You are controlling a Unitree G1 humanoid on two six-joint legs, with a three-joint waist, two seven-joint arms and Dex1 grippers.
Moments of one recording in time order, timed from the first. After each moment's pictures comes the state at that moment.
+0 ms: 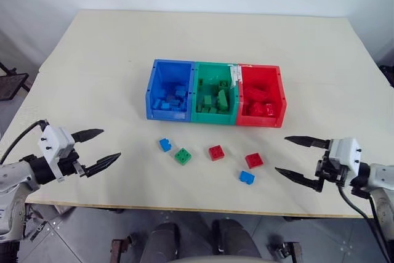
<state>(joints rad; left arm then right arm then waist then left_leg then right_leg) 0.07 0.78 0.40 -0.10 -0.44 0.16 -0.99 0.07 -0.75 -0.28 -0.12 0.46 -0.04 1.20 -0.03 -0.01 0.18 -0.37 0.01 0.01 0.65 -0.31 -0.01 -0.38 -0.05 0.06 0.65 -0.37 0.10</state>
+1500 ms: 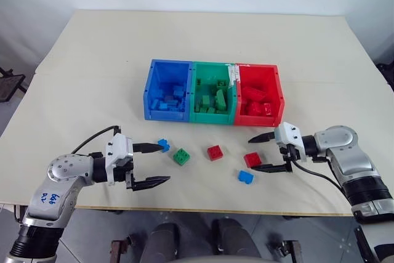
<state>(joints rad) -0.04 0.71 0.08 -0.27 -0.47 0.27 -1.09 -0.49 -0.73 0.15 0.42 0.21 -0.11 1.46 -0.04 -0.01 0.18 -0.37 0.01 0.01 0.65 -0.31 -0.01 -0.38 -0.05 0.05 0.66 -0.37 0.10</state>
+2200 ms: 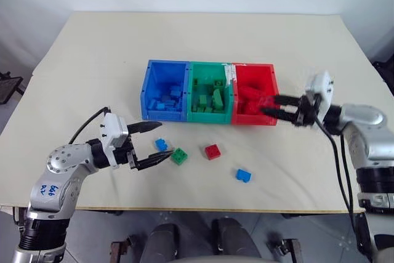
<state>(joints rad) -0.16 0.62 0.14 -0.27 -0.54 0.35 -0.95 -0.67 -0.70 -0.10 0.22 0.41 0.41 1.04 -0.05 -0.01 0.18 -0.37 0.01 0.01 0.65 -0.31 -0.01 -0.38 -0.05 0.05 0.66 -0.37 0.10</state>
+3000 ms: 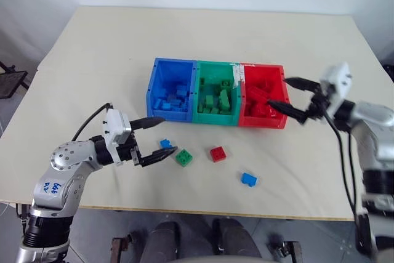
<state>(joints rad) -0.17 0.66 0.07 -0.23 -0.49 0.26 -1.04 -0.28 -0.76 -0.32 -0.02 0.48 0.29 1.11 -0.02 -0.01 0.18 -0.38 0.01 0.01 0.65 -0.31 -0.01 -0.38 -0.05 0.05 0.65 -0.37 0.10</state>
